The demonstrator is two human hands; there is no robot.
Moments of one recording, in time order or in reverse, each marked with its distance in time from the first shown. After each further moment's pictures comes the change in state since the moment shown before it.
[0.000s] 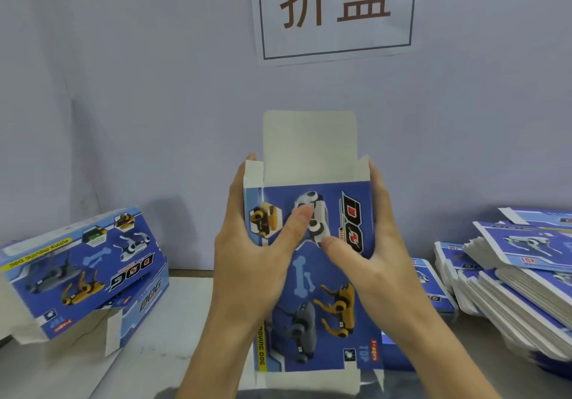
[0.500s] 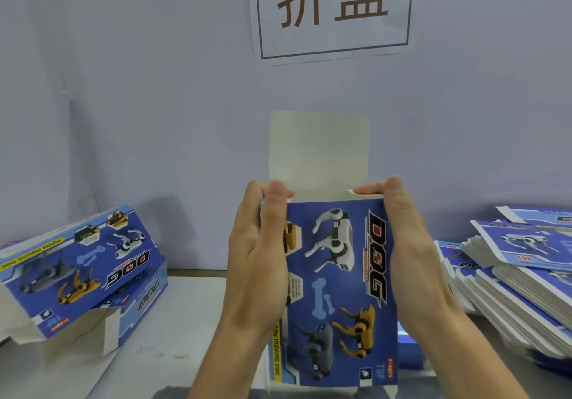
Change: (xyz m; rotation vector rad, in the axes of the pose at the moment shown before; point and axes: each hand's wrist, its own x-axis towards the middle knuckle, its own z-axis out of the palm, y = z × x) left_hand -0.006 0.012 0.013 -0.023 -0.006 -0.098; right_hand 0.005 -0.023 -0.011 0.115 0.123 0.233
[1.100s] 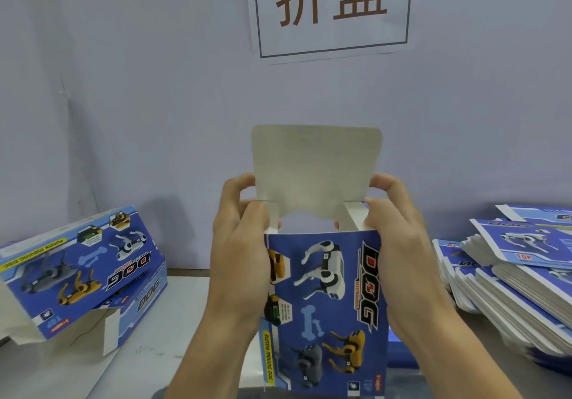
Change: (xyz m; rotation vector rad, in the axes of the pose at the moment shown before) left_hand 0.006 0.008 -0.009 -0.105 0.049 -0.131; right_hand 0.001 0.001 0.007 0.010 0.006 -0.019
